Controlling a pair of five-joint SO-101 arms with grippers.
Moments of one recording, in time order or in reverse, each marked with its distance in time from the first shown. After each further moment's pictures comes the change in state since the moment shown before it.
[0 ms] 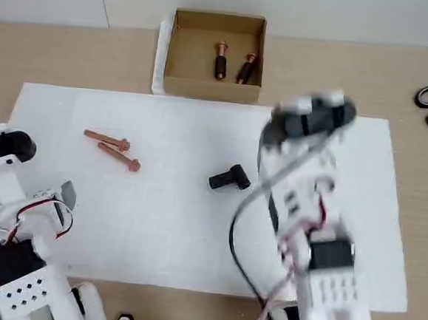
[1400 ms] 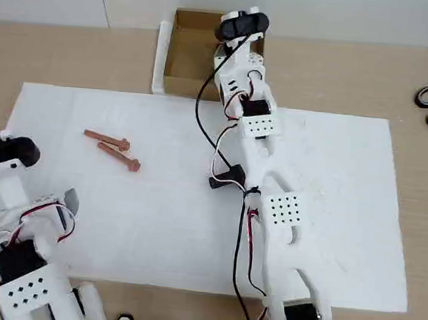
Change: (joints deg) left arm -0.4 0.0 3.2 0.0 -0.4; right arm -2.4 127.4 -116.0 -14.1 0.2
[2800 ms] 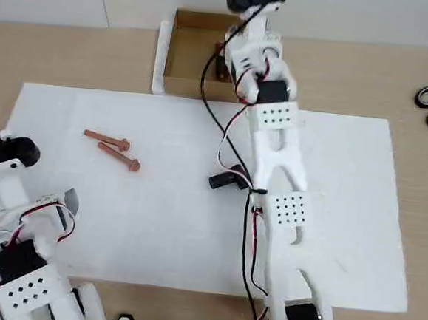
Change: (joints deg) left arm 0.0 0.0 0.0 0.0 0.0; right arm 1.1 -6.7 -21.8 29.8 0.0
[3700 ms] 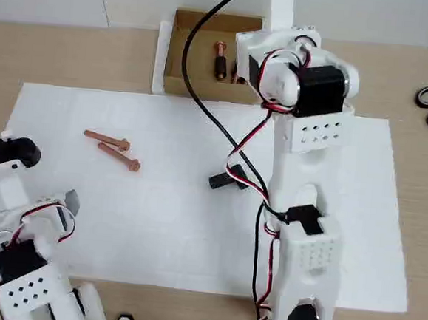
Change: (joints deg) left arm 0.1 0.0 0.5 0.0 0.0; right arm -2.5 -41.9 12.1 46.6 0.0
